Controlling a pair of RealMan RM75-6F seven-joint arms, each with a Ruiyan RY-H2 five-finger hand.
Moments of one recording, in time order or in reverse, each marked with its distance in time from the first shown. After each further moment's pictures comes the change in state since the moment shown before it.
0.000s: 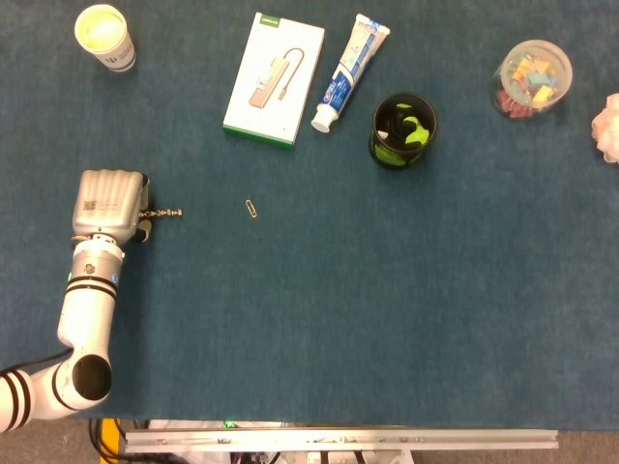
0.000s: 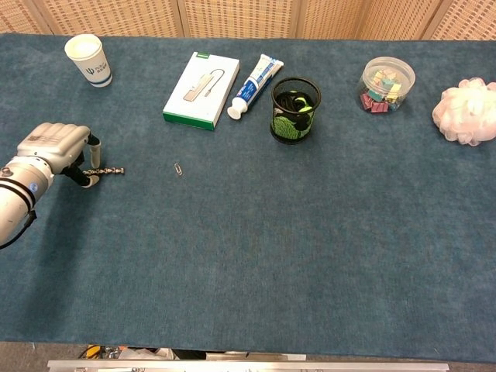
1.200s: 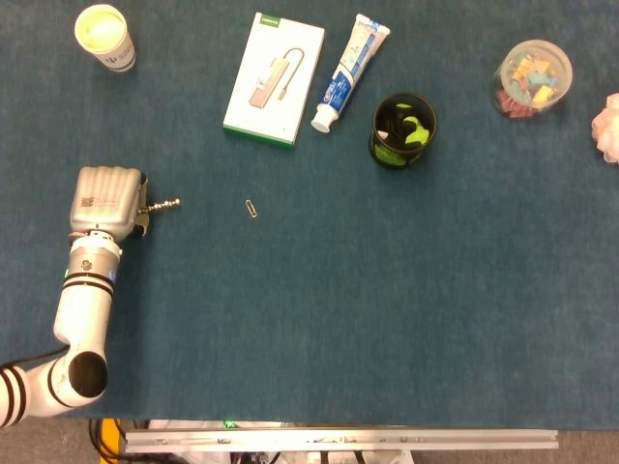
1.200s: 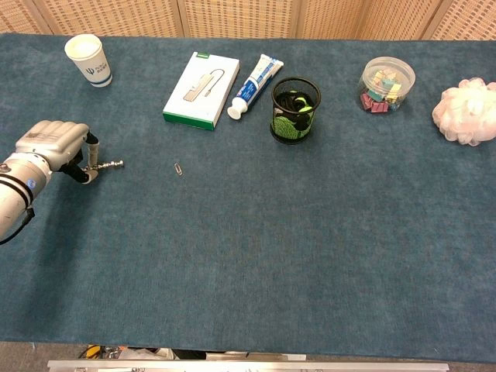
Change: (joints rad) left arm -0.021 0.028 0.016 -0.019 -0.007 0.003 -0.013; right arm -0.017 0.002 0.002 0.002 0.000 0.021 0.006
